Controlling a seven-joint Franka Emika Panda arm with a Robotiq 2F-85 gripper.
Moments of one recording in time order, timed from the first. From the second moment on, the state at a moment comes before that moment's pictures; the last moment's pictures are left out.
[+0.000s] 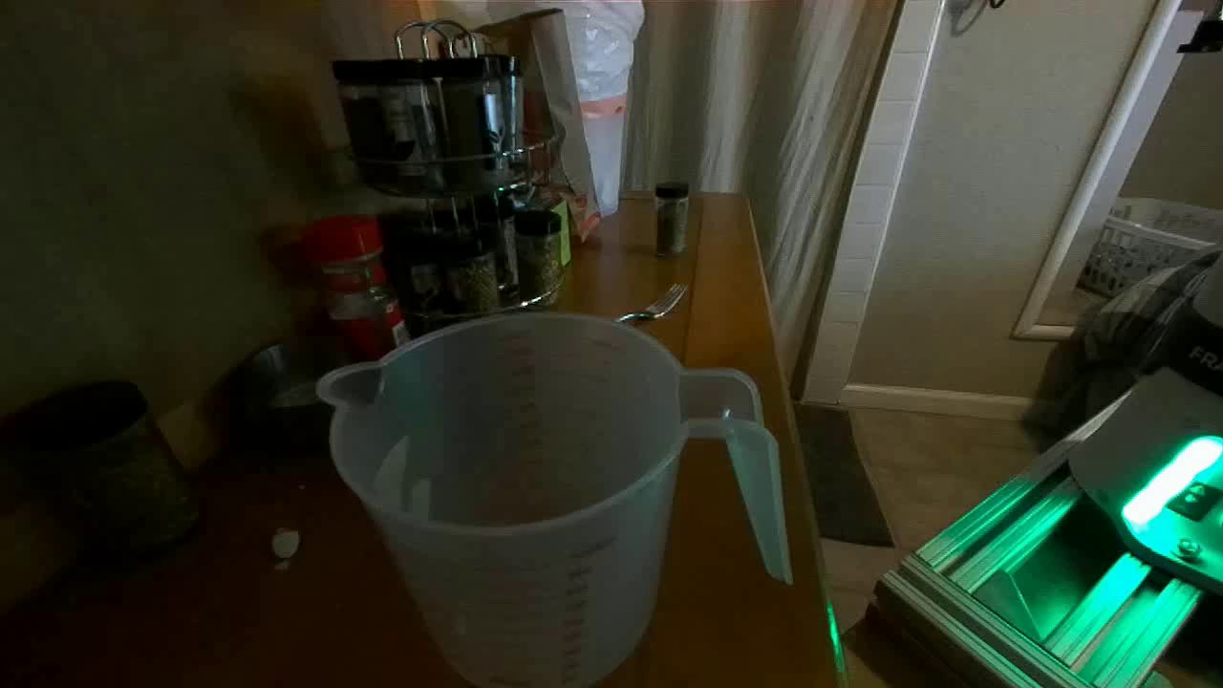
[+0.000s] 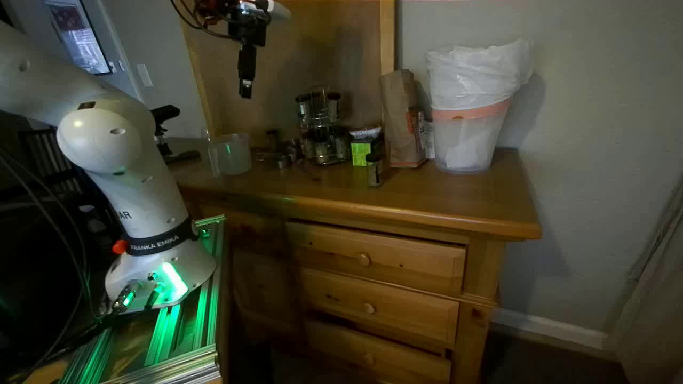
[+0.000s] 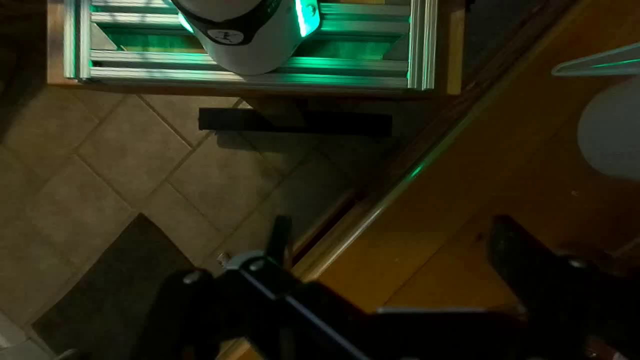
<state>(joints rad) 0.15 -0.71 0.23 -2.48 0.19 1.49 0.28</state>
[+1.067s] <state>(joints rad) 0.18 -0.63 0.28 -2.38 0.14 1.59 0.13</state>
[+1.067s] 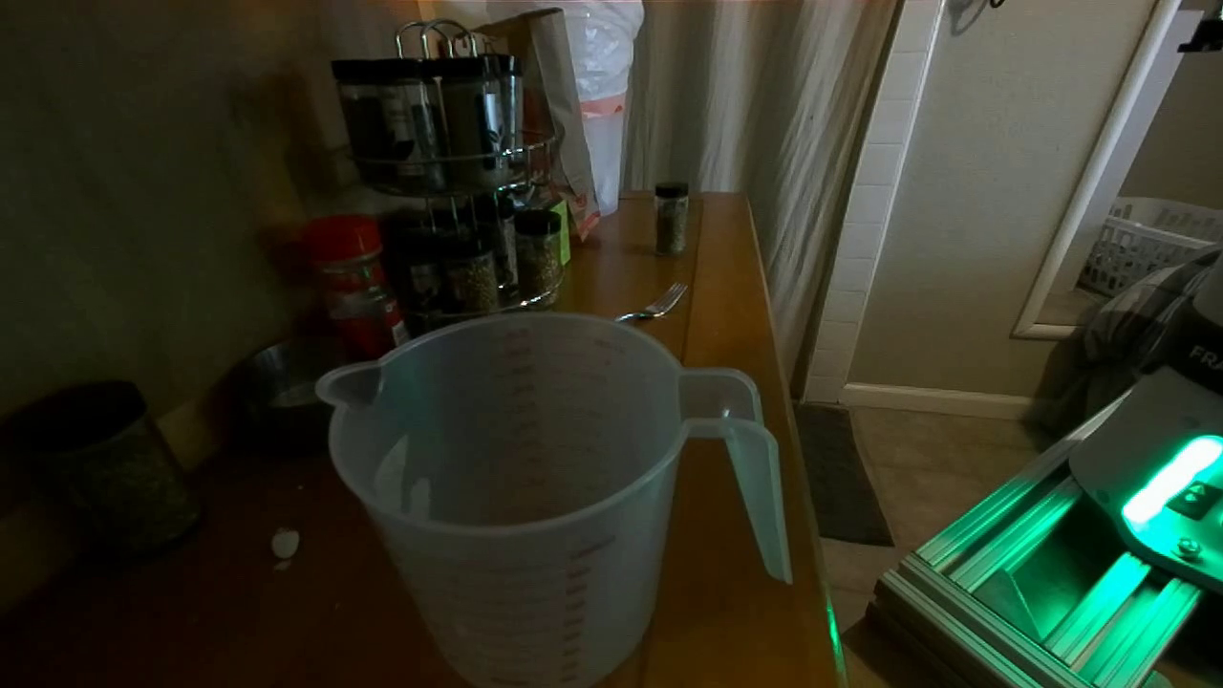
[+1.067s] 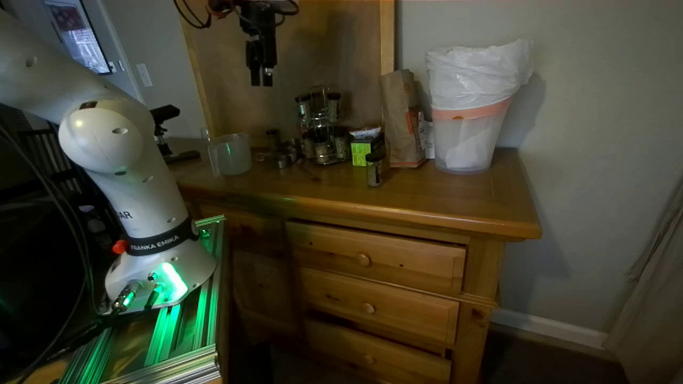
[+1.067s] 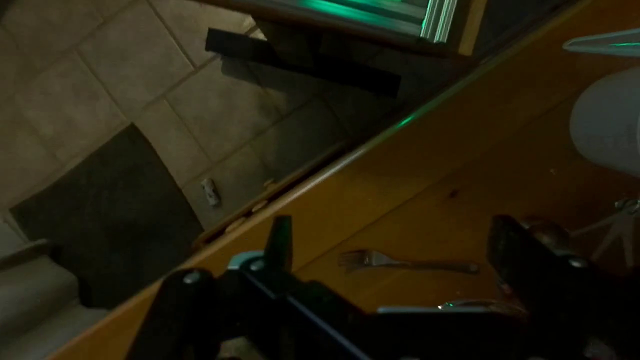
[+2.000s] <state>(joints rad) 0.25 -0.24 0.21 -2.06 0.12 1.75 -0.45</state>
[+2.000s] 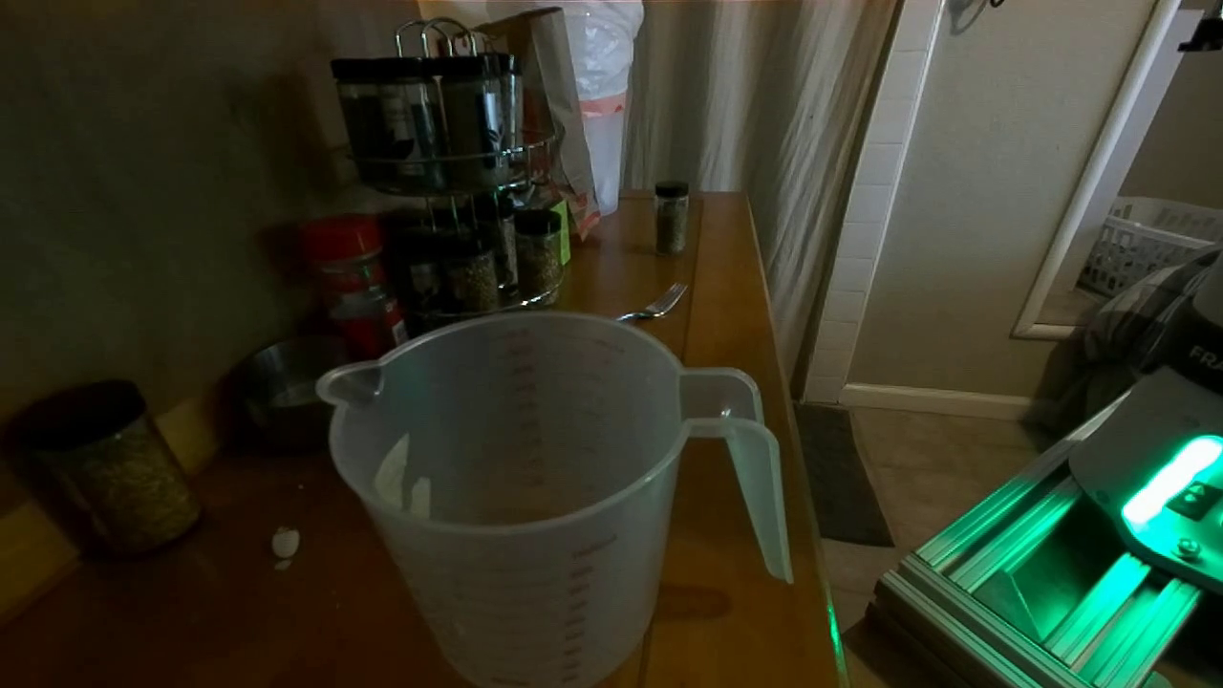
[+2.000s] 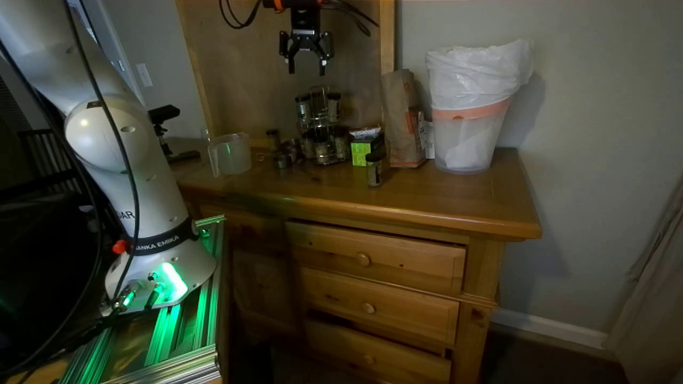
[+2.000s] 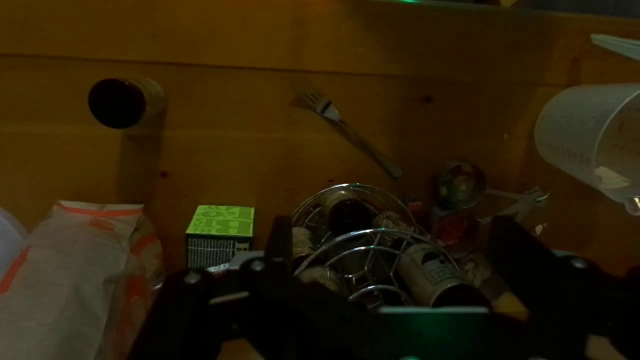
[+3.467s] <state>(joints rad) 0.28 -0.13 0.12 -2.09 0.42 2.05 -1.16</state>
